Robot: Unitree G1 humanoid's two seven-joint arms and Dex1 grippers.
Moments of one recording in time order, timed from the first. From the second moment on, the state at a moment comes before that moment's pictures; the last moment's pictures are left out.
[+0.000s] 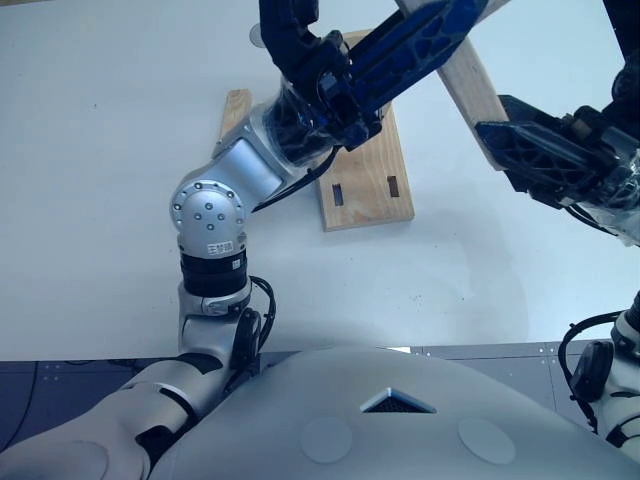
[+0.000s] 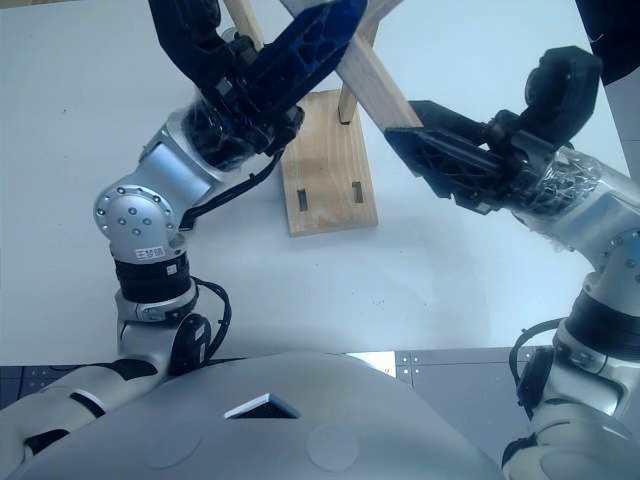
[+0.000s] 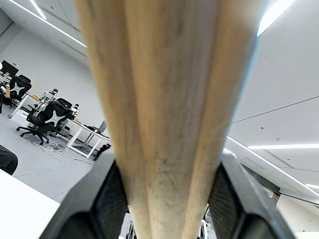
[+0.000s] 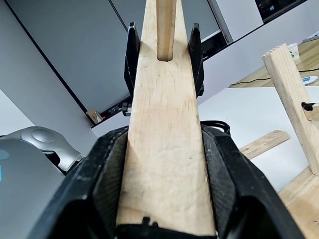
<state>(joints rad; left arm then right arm) -0.36 0.01 -0.02 -0.30 -1.22 0.76 -0.55 -0.13 -0.65 -0.34 -0.40 1.41 1.02 0.79</state>
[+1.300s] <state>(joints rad) -0.11 0.35 0.00 -0.06 -0.60 0.30 -0.96 -0.08 -0.64 -0.21 -0.15 0.78 0.70 0.80</state>
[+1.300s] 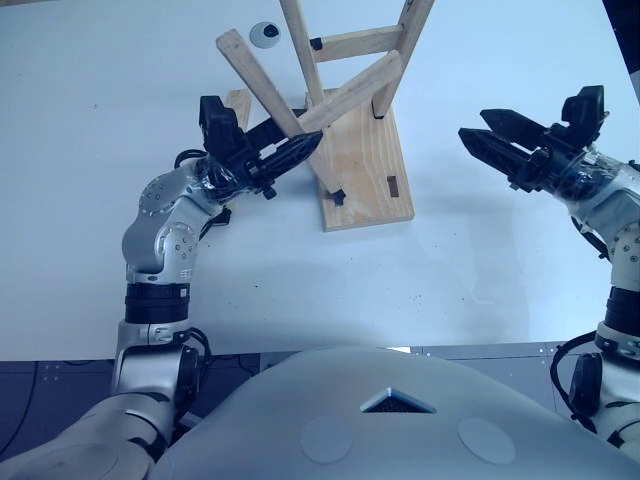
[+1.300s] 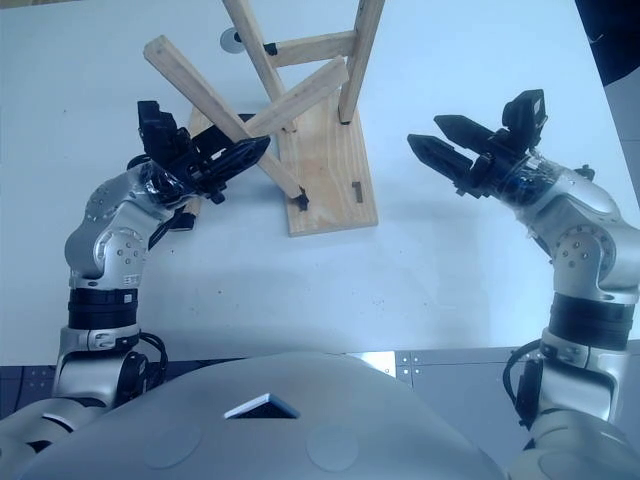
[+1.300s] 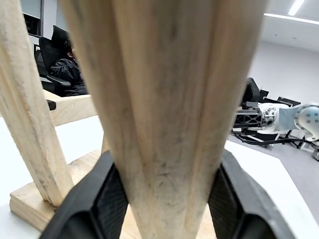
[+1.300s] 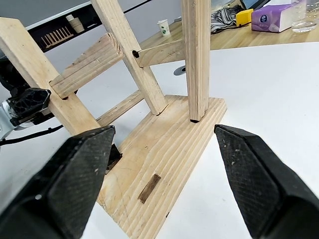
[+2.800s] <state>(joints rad) -0.39 0.62 -0.39 -0.07 -0.33 0.29 -1.06 0.03 -0.44 -0.16 -0.20 0.68 0.61 0.65</state>
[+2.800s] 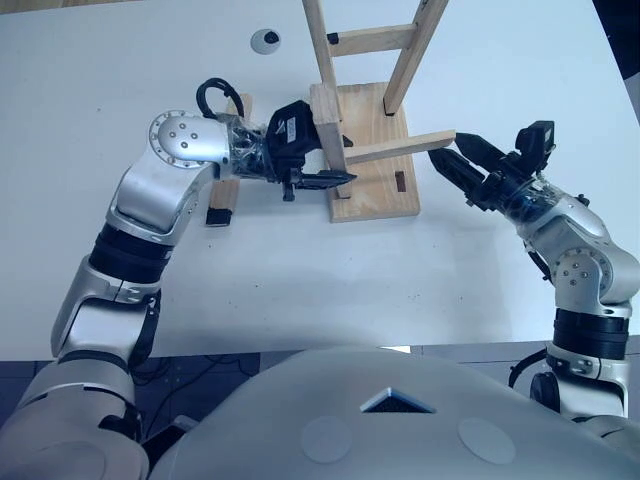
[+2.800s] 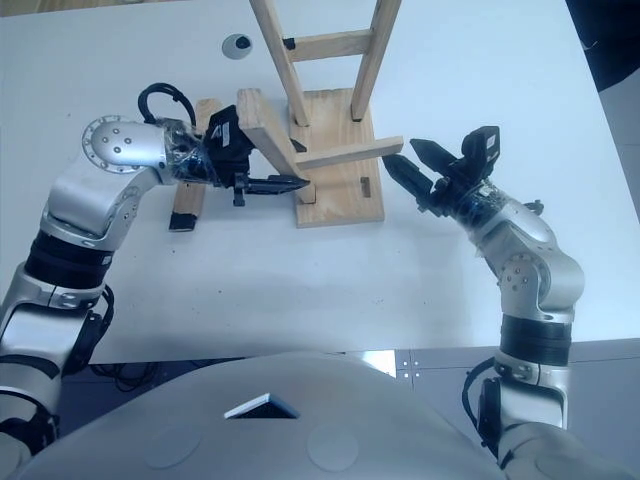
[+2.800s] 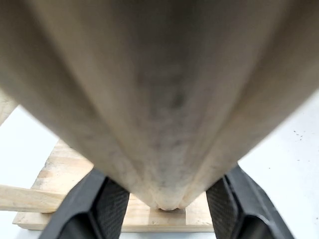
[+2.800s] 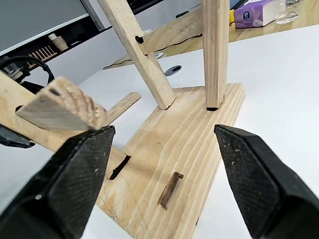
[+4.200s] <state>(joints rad) -0.12 0.47 0.08 -0.07 -0.31 0.84 -0.36 0.11 -0.44 -0.15 -0.09 0.47 0.49 0.61</state>
